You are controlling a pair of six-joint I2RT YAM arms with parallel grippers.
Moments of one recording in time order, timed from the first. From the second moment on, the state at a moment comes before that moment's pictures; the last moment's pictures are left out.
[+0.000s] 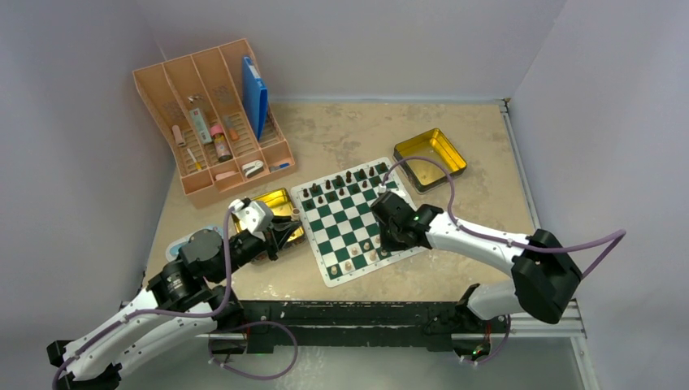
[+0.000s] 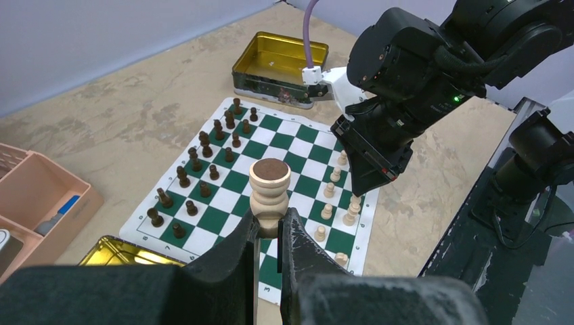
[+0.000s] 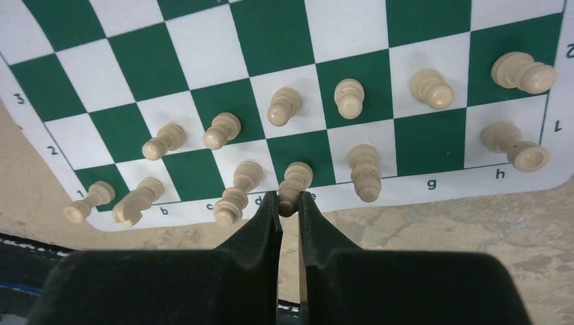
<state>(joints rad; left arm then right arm) -0.94 0.38 0.61 -0.27 -0.11 -0.06 0.84 1.38 0.81 -0.59 0.14 0.70</state>
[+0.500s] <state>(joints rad) -0.94 0.38 0.62 -0.28 -0.12 -0.05 0.87 1.29 0.95 -0.64 0.16 0.70</state>
